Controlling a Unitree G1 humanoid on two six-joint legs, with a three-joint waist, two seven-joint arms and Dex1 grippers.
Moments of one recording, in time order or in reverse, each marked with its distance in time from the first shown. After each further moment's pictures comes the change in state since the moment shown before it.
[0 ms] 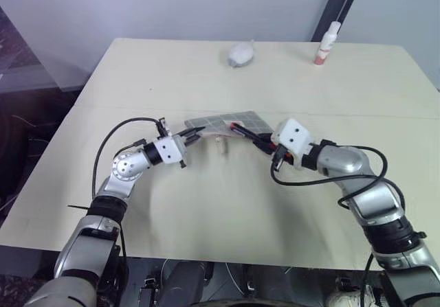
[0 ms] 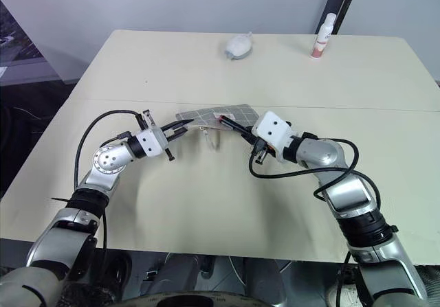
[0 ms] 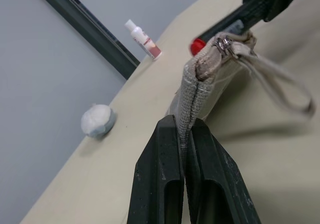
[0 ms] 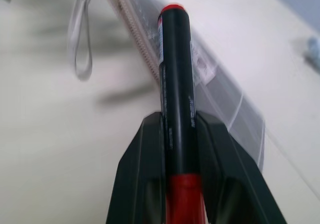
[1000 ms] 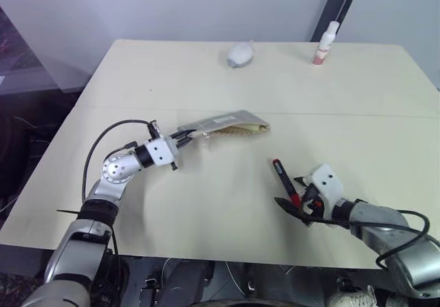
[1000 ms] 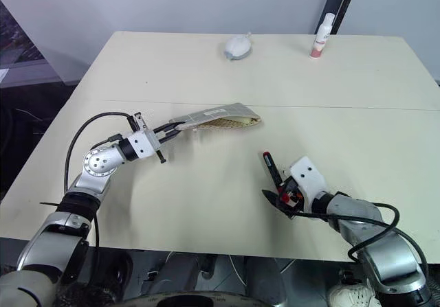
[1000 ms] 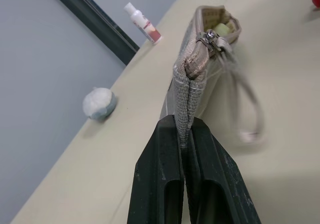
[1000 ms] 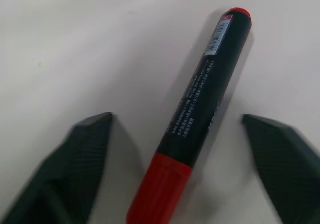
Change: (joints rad) left arm 0.020 0.049 0.009 0.037 -0.019 -0.011 -0.008; right arm 0.506 -0.084 -0.138 -0.348 0.158 0.335 -0.170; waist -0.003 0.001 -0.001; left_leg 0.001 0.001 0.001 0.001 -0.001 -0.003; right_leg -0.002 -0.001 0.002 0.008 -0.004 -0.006
